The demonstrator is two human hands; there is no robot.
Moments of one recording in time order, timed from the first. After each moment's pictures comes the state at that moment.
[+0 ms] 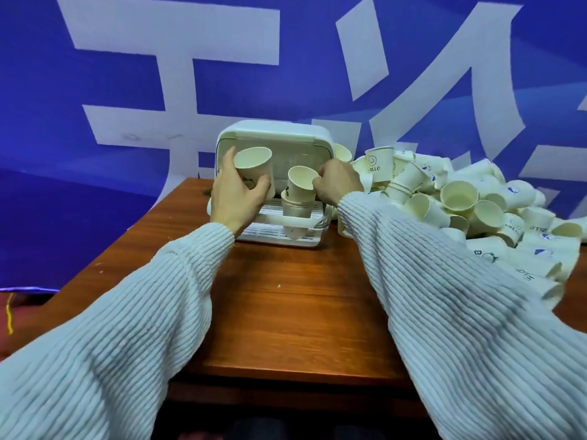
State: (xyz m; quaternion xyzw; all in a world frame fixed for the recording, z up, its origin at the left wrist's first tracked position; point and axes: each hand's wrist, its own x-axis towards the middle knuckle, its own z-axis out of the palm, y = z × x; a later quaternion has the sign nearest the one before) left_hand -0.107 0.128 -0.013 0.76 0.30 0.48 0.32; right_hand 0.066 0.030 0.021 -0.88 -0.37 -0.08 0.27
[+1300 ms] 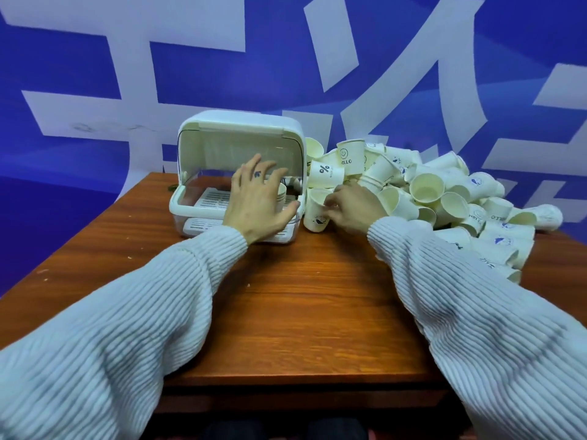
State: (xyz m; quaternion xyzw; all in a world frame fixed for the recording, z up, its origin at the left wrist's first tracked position) left_hand -0.044 0.098 -0.036 0.92 0.17 0.34 0.00; right_hand 0.133 -0.055 -0.021 -0.85 -0.51 -0.15 0.07
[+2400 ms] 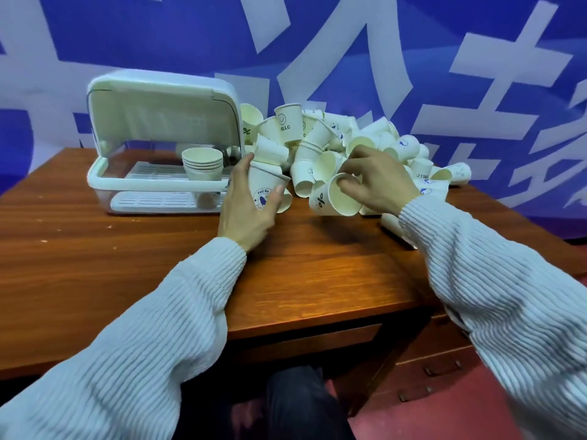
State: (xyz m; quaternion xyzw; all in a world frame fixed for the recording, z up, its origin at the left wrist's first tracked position) left_hand -0.030 -0.009 -0.081 0.81 0.13 0.43 0.38; right_hand 0.134 -0.209 -0.003 -0.84 -0.47 -0.23 0.15
